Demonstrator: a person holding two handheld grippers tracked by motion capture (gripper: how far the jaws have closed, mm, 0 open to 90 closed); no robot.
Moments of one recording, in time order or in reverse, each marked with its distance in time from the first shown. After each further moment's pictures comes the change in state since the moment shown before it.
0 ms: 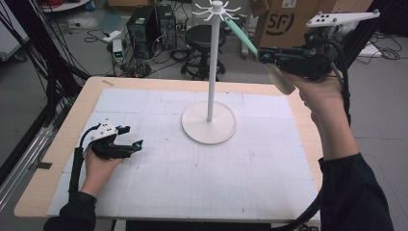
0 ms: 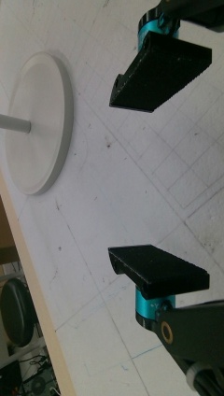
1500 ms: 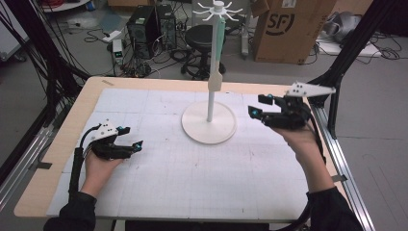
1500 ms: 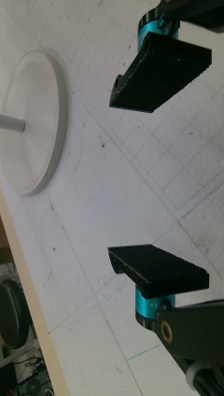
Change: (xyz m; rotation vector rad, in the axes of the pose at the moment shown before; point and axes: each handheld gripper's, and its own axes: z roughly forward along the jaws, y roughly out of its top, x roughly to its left) left arm 0.001 -0.002 0.000 0.025 0.001 -0.005; right arm -0.014 -0.157 0.033 -0.007 0.021 0.044
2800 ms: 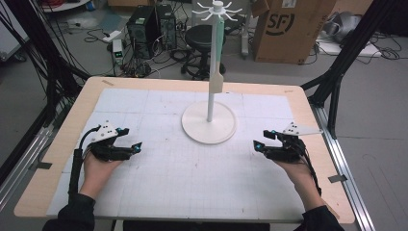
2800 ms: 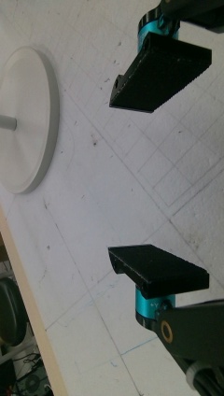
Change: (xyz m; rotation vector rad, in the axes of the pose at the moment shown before) left arm -0.002 -0.002 -0.003 0.016 0.011 0.024; right arm -0.020 -0.115 0.005 0.112 -0.075 0.074
